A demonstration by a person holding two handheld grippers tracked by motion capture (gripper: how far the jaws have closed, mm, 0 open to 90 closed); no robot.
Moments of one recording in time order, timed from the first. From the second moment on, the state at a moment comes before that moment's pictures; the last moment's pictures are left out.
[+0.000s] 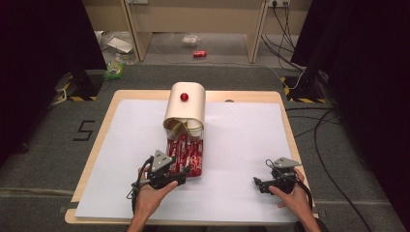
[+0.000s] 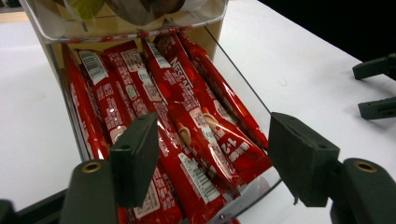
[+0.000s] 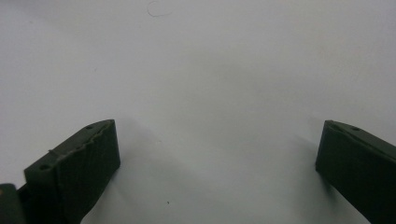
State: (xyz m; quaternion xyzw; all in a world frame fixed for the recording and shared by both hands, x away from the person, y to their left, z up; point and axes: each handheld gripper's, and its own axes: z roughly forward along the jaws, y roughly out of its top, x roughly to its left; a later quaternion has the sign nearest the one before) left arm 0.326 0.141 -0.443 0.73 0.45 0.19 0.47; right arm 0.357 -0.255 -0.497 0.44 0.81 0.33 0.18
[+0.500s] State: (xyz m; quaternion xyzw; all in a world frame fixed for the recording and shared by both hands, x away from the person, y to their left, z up) left arm 0.338 0.138 -0.445 0.73 0.46 0.19 0.47; right arm 0.357 -0.255 -0.497 0.44 0.81 0.33 0.18
